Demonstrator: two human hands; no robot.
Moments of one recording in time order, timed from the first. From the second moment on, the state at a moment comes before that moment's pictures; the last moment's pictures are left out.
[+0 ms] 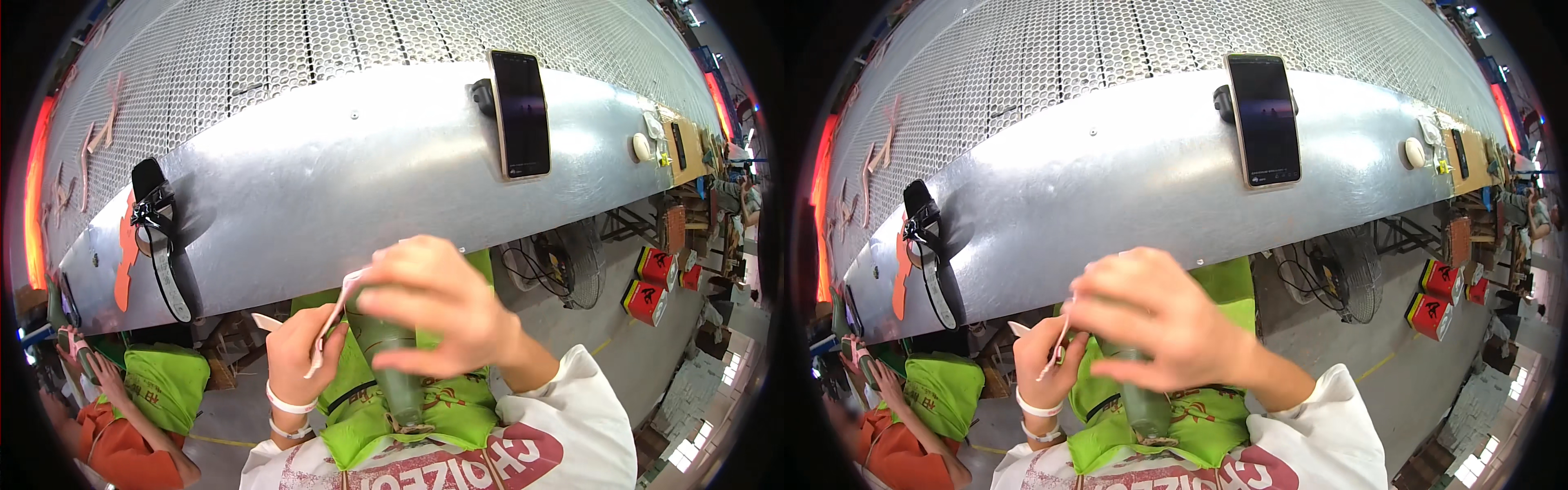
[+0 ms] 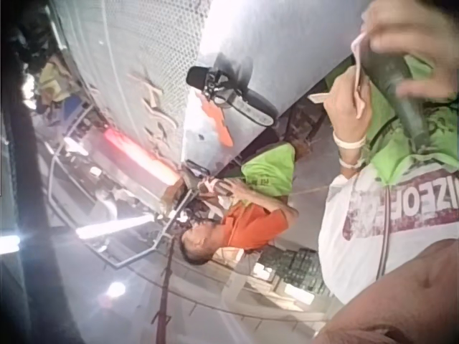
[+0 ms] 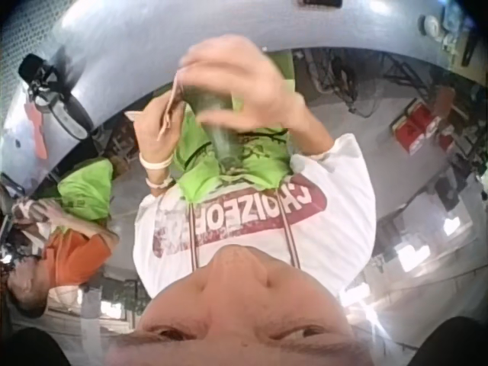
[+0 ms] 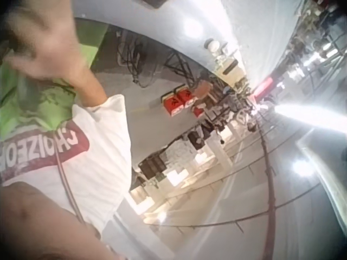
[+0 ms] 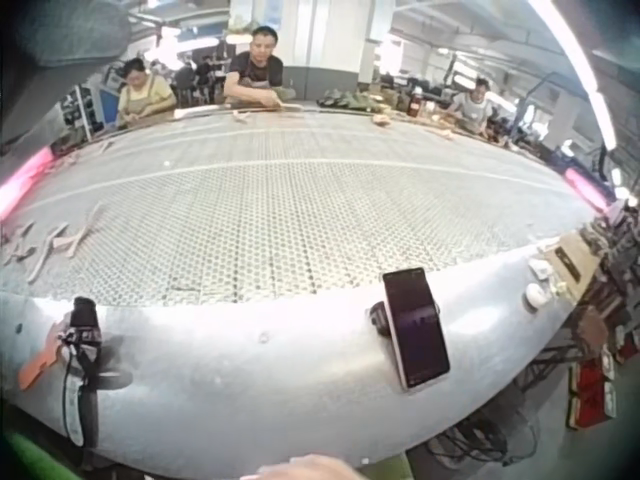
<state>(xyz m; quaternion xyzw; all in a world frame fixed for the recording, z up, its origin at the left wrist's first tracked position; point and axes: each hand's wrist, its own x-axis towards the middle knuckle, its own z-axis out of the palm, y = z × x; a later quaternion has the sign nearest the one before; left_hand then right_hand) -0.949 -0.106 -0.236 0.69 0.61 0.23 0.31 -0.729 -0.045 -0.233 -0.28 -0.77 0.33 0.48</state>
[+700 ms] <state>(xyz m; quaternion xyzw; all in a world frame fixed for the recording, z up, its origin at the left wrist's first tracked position) -1.129 -0.123 -0.231 0.42 0.58 0.35 0.60 -0.896 -0.122 -0.220 -0.55 -0.34 0.65 0.40</state>
